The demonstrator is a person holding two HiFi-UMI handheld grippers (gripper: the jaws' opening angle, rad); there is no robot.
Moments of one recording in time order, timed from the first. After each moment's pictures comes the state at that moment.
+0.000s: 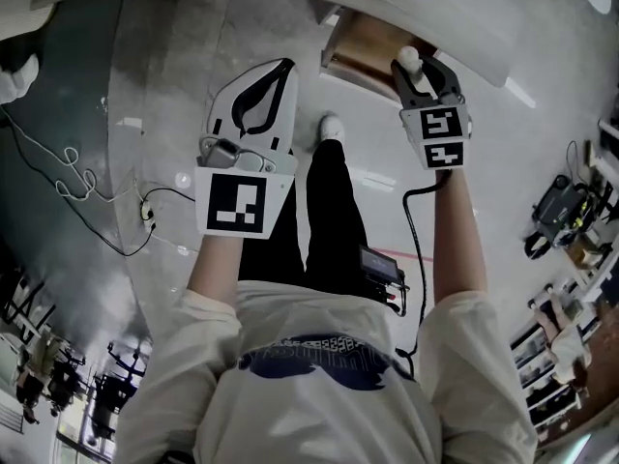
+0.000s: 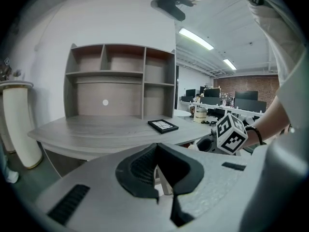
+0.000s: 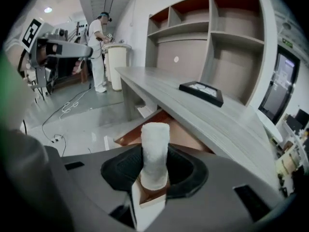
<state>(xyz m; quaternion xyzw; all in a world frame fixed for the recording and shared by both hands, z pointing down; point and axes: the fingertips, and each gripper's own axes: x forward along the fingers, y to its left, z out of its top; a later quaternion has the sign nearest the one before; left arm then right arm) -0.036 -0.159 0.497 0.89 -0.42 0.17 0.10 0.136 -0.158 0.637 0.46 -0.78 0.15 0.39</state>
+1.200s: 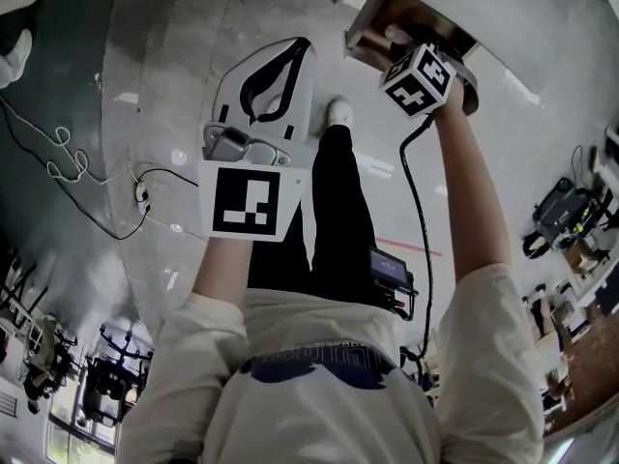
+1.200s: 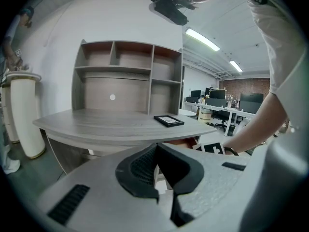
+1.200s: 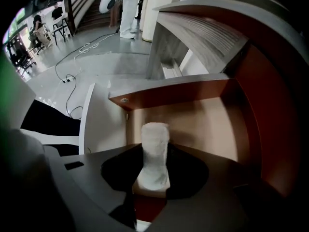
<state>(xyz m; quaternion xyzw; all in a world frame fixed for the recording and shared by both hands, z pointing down) -0.058 -0.160 0.531 0.88 -0.44 0.17 0.11 0.101 -0.167 0.761 0.27 -0.71 0.08 0.64</state>
